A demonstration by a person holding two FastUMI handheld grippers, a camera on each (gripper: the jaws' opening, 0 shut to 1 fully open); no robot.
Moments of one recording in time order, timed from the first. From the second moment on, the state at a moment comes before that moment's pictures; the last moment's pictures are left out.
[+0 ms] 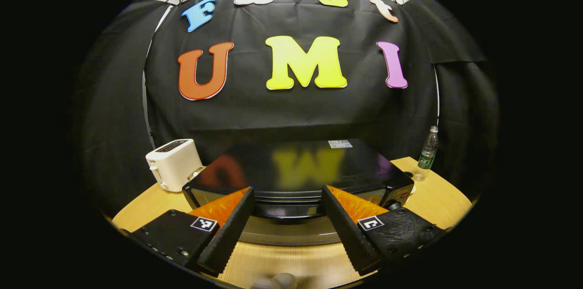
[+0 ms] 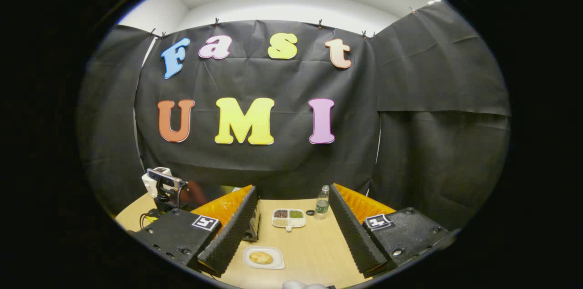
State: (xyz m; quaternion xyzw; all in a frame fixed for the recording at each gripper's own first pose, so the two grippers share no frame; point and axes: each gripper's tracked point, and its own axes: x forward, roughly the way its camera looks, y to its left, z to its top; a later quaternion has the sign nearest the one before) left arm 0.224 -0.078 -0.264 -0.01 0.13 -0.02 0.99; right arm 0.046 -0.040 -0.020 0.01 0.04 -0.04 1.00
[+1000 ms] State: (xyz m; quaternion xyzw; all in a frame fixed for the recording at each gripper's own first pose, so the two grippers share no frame) left arm 0.134 -0.076 -0.297 0.00 0.18 -0.02 0.98; right arm 0.024 -0.035 -0.043 0.02 0.06 -0.02 1.00
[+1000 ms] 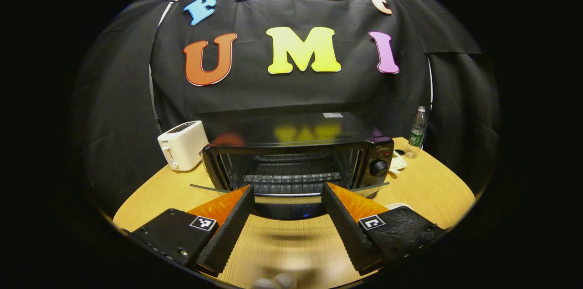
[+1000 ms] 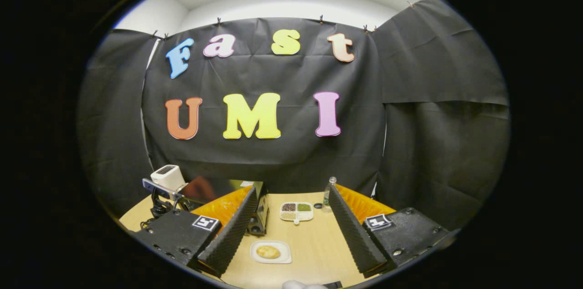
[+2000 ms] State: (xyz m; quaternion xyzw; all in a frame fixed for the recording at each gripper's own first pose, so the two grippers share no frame) left arm 0.059 -0.077 -0.393 -0.03 0.32 -0.03 0.95; right arm 0.011 -0.030 -0.071 0.03 0.08 -0.02 1.00
